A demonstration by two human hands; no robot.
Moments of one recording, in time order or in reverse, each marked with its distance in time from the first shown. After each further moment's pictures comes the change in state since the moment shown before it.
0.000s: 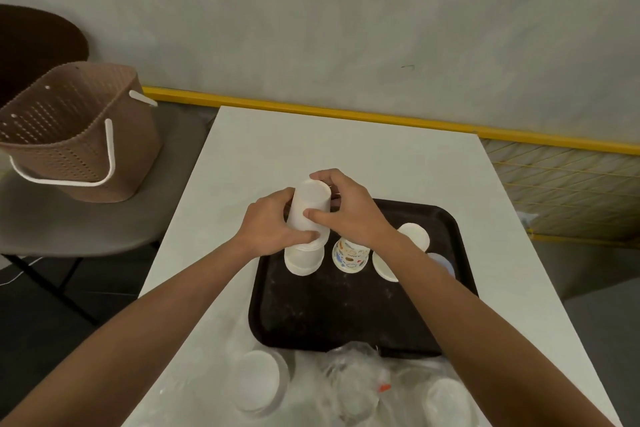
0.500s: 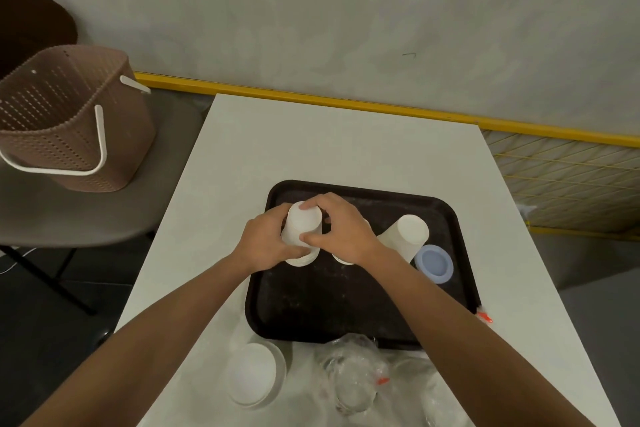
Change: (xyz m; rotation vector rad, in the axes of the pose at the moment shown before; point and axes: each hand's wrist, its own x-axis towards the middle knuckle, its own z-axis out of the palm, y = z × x) left_hand -0.010 -0.036 0.034 0.027 -0.037 -0.005; right_hand -0.015 0.033 0.029 -0.140 -0.069 0.024
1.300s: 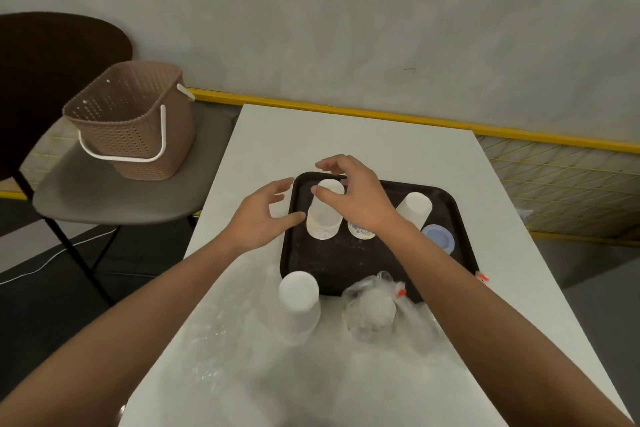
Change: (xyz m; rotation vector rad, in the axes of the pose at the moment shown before) left_hand -0.089 0.004 -0.065 -0.204 0.118 0.020; right_hand -0.059 -0.093 -0.008 0.023 0.210 -0.120
